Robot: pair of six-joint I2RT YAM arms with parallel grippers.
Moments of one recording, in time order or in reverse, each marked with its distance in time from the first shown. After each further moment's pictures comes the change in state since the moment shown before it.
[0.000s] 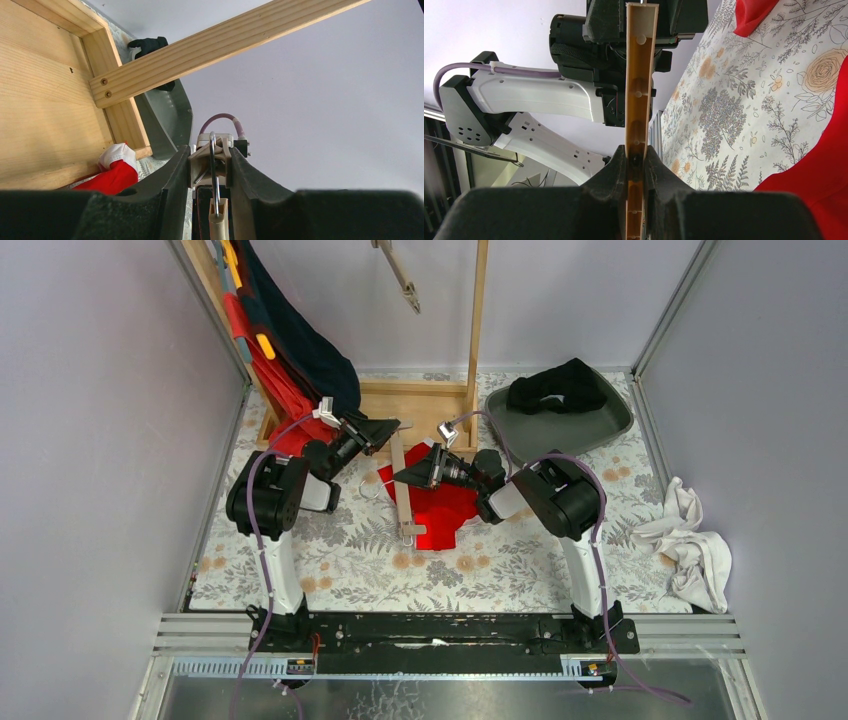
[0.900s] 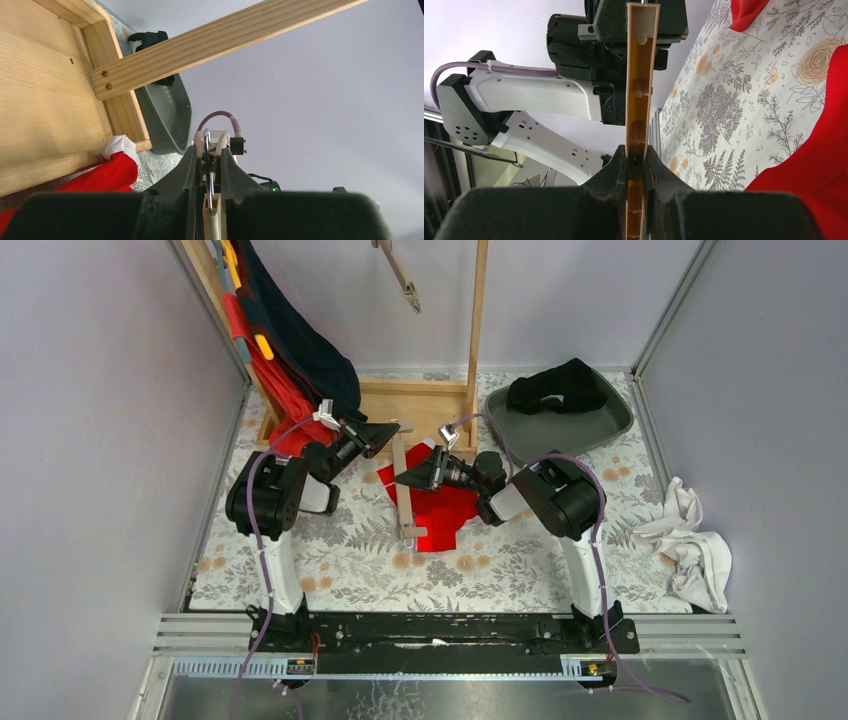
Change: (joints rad) left arm 0.005 0.000 -0.017 0.006 0.019 -0.018; right arm -0.001 0.001 -0.020 0.006 0.002 0.002
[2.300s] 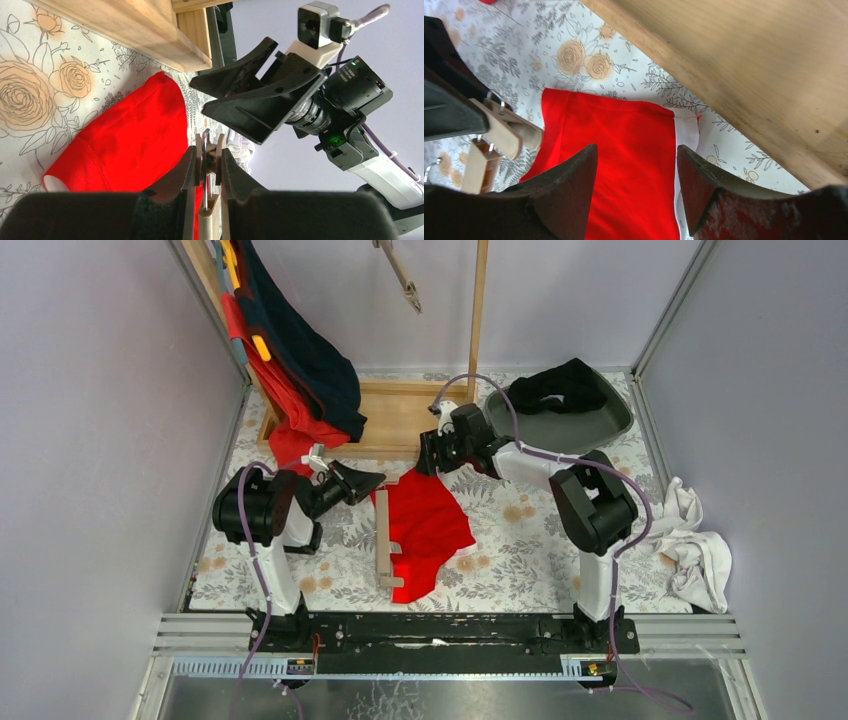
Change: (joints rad) left arm 0.097 -0.069 -0.357 -0.002 0.153 0.092; right arm -0.040 -0.216 0.361 -1.428 0.401 -1.091
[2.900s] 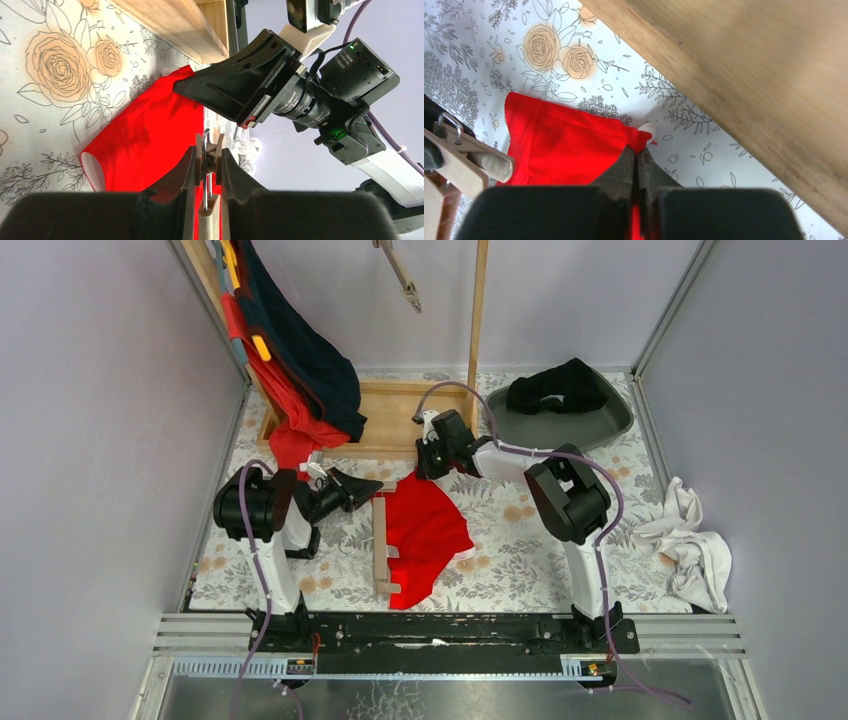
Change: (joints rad) left arm 0.025 0.027 -0.040 0.000 0.020 0.027; right arm 0.055 0.172 0.147 -0.091 0.038 -0.045
